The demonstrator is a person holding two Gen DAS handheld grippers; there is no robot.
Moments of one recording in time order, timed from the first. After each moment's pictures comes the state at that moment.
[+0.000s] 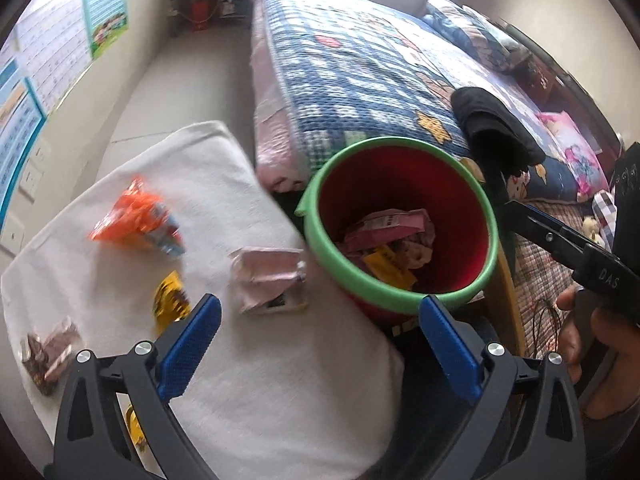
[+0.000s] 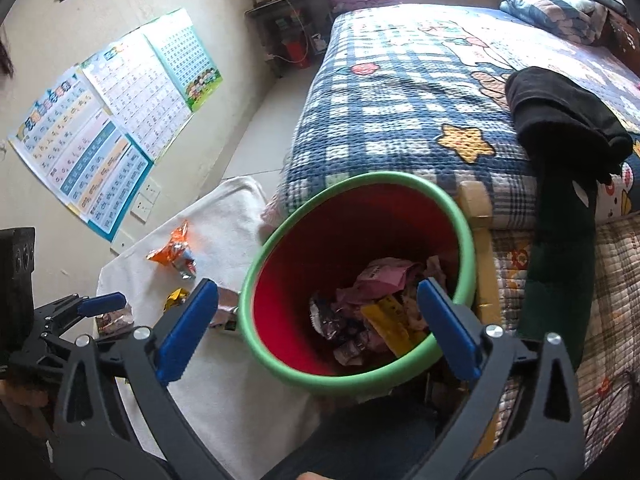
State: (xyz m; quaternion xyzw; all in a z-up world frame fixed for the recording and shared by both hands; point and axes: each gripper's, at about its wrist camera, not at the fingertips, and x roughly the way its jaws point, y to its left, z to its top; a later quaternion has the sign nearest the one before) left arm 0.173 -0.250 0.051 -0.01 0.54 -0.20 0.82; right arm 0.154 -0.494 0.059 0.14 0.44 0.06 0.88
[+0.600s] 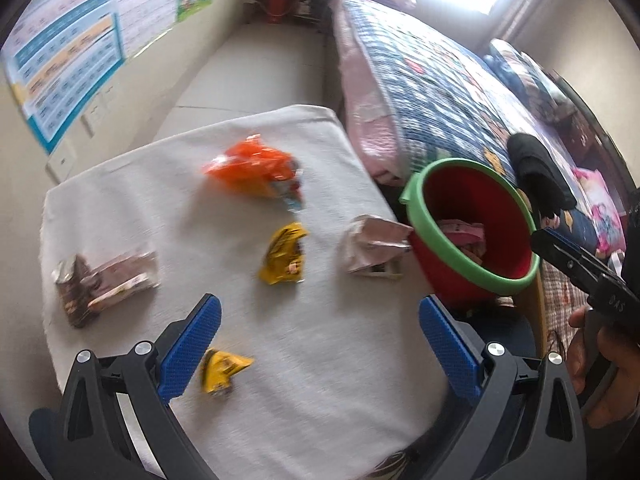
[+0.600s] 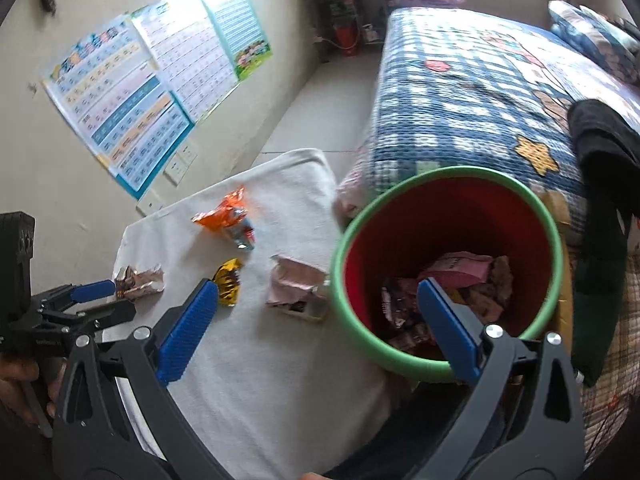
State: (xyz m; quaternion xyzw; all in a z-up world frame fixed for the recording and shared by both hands) left arm 0.143 -0.123 0.044 -0.08 0.54 -0.11 0.83; right arm 0.151 -0.395 0.064 0.09 0.45 0.13 0.88
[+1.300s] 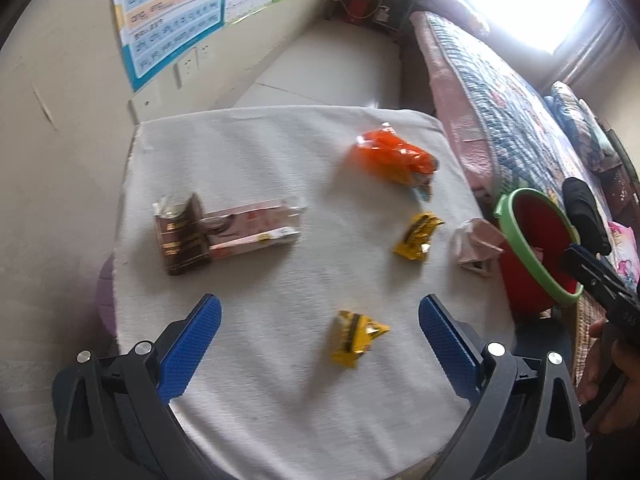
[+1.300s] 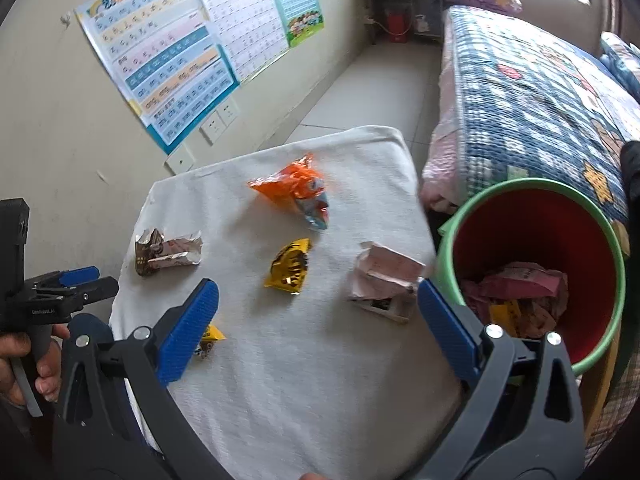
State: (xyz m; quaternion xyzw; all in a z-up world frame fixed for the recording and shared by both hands) left arm 0.111 -0.001 0.019 -0.12 0.55 -0.01 0.83; right arm 0.156 -0.292 0.052 0.03 0.47 0.19 0.86
